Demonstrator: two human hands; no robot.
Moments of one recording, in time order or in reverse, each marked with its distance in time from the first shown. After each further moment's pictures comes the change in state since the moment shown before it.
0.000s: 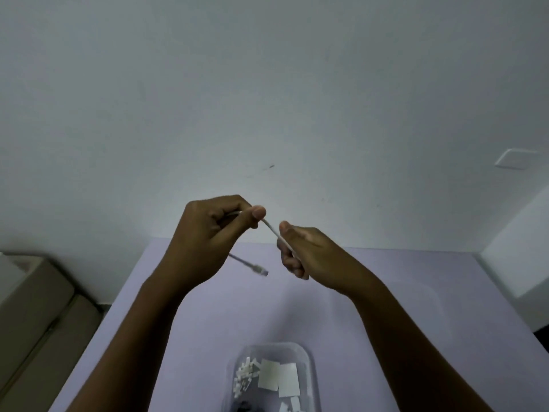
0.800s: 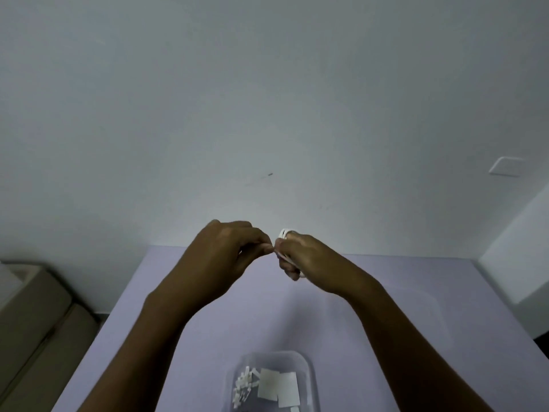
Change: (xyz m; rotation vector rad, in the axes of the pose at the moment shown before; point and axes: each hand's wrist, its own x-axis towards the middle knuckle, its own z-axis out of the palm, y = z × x) left_hand -0.004 -0.024 0.013 0.393 -0.222 0.157; right_hand 0.007 0.004 -0.004 -0.045 -0.041 0.071
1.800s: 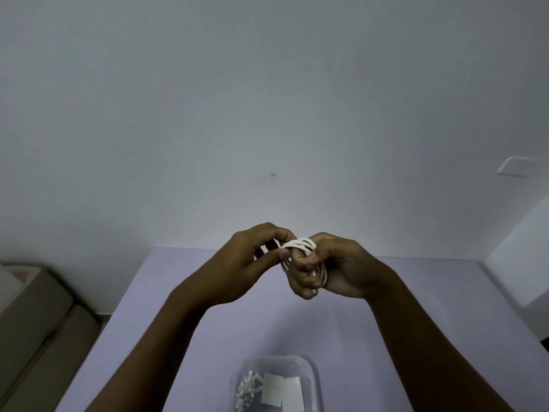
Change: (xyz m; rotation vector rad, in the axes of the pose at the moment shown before) left_hand 0.015 -0.005 0.018 -0.514 -0.153 -0.015; right_hand 0.000 -0.003 -0.023 0.529 -0.441 -0.125
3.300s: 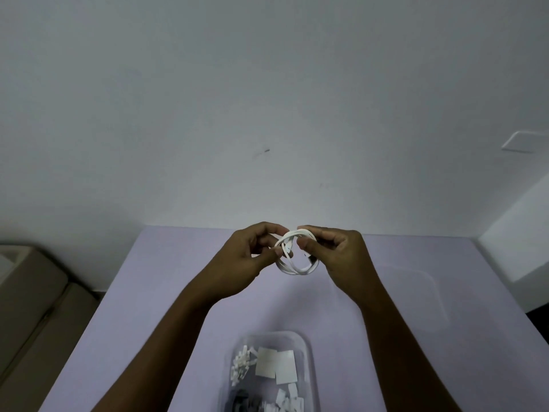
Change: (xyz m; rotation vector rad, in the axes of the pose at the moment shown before) left_hand -0.004 -0.030 0.042 -0.426 0.026 -0.318; right_hand -0.017 0.065 -0.016 -0.416 0.841 -0.235
